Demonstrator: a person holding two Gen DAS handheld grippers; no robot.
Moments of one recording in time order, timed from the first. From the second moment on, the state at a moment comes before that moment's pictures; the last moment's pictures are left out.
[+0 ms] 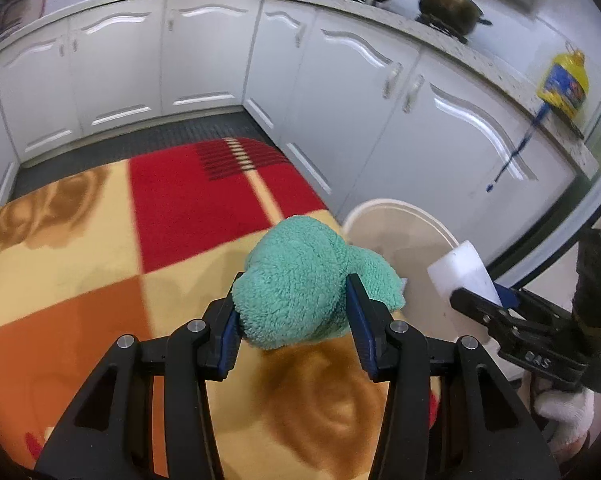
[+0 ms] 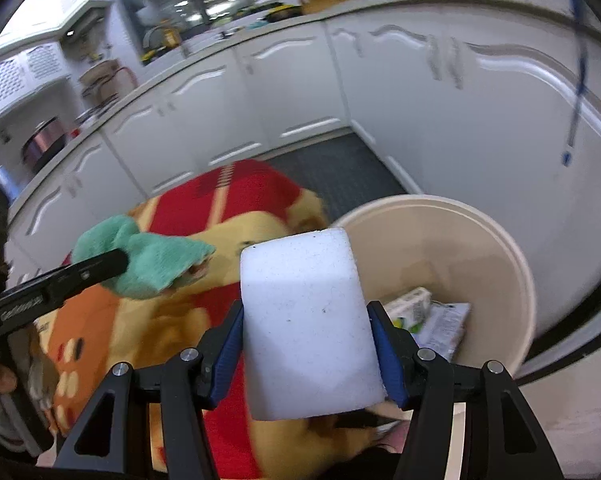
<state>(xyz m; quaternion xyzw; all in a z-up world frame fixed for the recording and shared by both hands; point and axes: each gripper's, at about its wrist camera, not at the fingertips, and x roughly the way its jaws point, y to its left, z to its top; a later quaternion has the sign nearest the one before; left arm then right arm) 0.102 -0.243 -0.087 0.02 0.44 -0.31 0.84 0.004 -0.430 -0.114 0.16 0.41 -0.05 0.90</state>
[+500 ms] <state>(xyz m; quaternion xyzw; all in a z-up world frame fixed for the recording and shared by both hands) 0.098 -0.341 -0.108 0.06 0.45 -0.34 0.82 -0.005 -0.500 -0.148 0.19 0.43 -0.14 0.87</state>
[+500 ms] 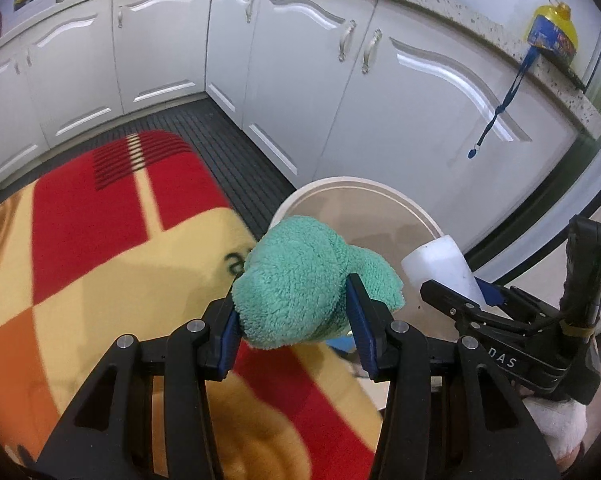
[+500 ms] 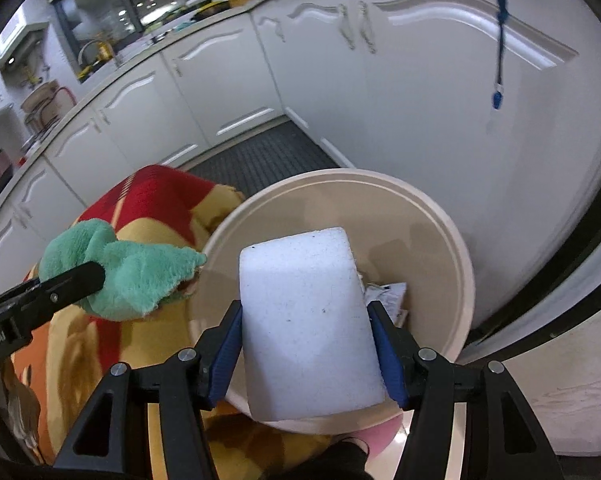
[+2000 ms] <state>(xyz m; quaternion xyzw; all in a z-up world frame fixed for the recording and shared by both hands) 0.034 -0.271 -0.050 0.03 0.31 -0.32 0.90 -0.058 -0.434 -0.069 0.15 0.30 -0.18 0.92</state>
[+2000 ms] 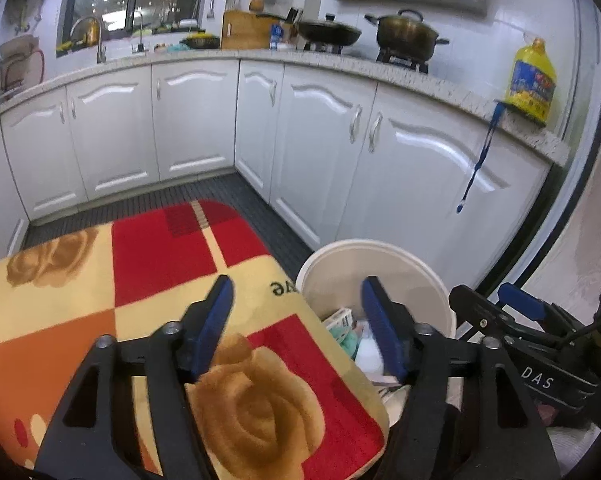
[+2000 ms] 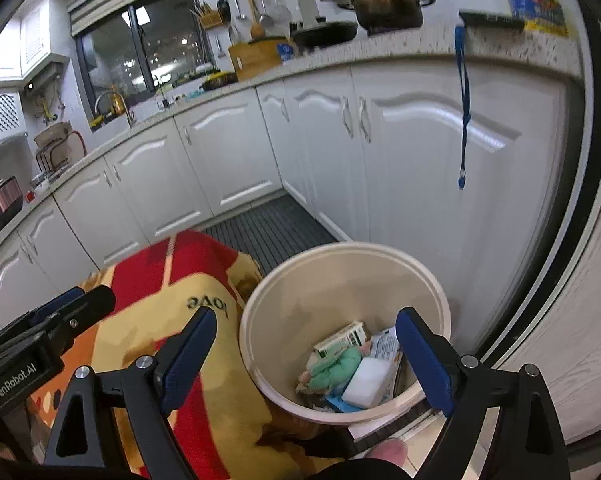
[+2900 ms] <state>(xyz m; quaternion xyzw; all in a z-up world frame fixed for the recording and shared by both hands) 0.004 -0.234 -0.016 0.02 0.24 -0.31 0.92 -0.094 -0.394 -0.011 0.09 0.21 -0.22 0.95</state>
